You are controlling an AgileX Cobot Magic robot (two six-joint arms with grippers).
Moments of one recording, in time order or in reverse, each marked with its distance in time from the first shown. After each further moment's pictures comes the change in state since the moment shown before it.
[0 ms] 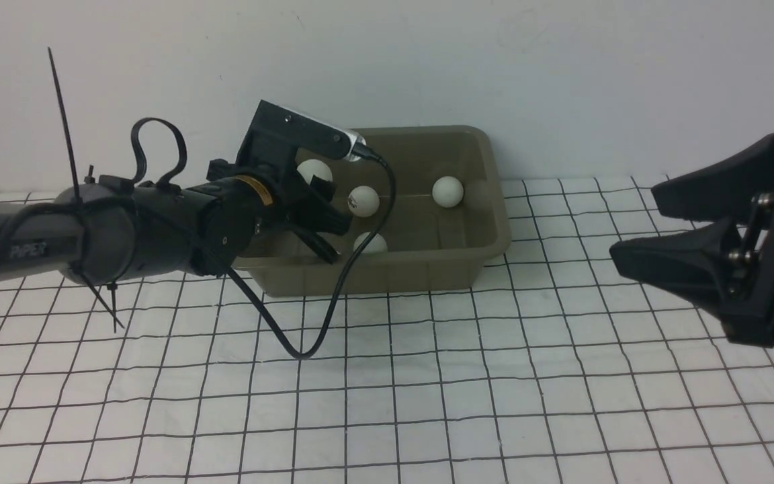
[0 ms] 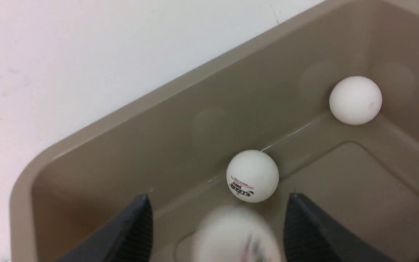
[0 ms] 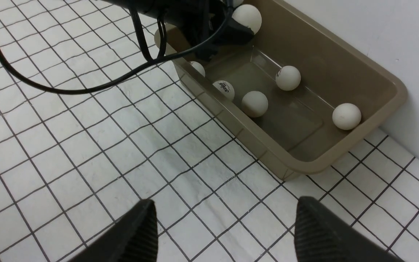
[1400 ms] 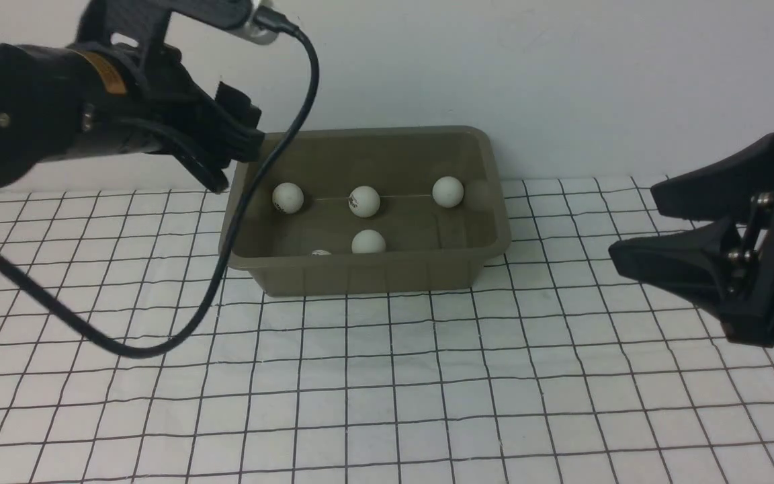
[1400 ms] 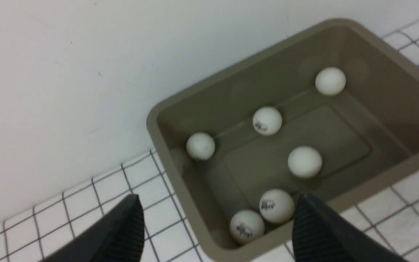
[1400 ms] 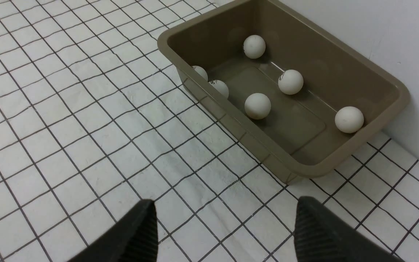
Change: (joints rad) right arm 0.000 0.000 0.000 0.015 0.000 0.000; left arm 0.028 -0.605 0.001 0.006 0.747 0.004
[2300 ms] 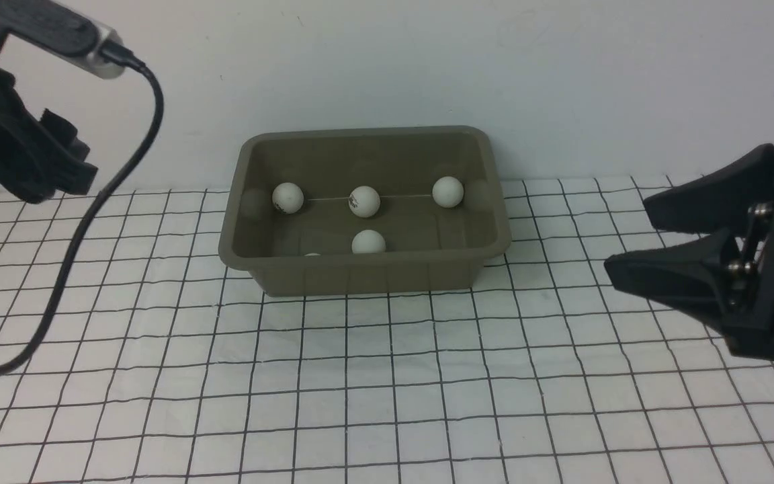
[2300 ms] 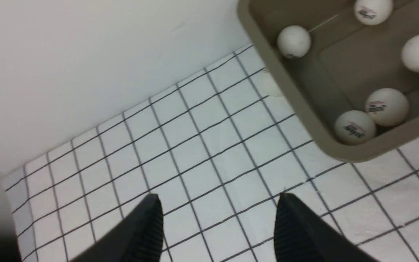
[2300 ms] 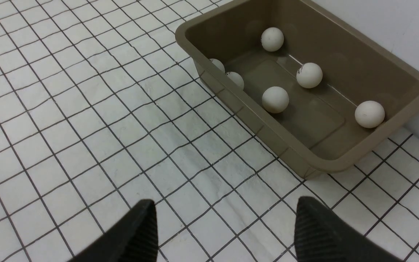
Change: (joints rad) right arm 0.000 0.000 0.000 0.006 0.044 -0.001; left arm 0.270 -0.022 0.001 -0.046 0.147 0.245
